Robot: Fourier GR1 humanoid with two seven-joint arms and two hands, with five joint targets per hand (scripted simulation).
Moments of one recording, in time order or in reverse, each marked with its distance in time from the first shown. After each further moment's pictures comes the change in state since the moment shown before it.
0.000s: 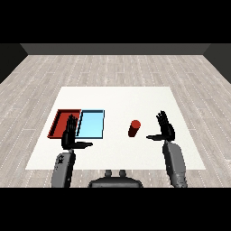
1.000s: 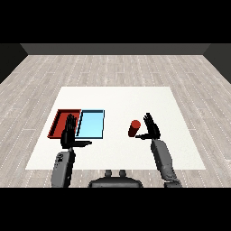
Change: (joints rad) left arm -0.024 0.004 0.025 0.035 0.025 -0.008 -0.005; right arm -0.128 0.093 0.054 0.299 0.021 -0.014 -0.086
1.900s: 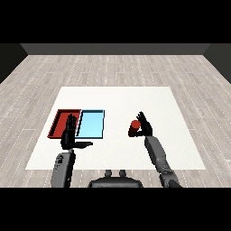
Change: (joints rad) left arm 0.022 -0.005 -0.026 -0.055 -0.023 0.020 0.025; right arm -0.150 0.040 0.001 0.243 -0.004 -0.011 -0.070
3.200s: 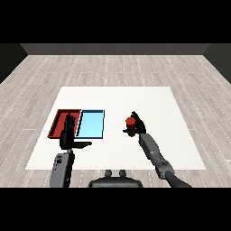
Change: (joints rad) left arm 0.004 0.005 0.007 -0.025 0.009 0.003 0.009; right arm -0.175 0.032 0.026 0.296 -0.012 -0.151 -0.092
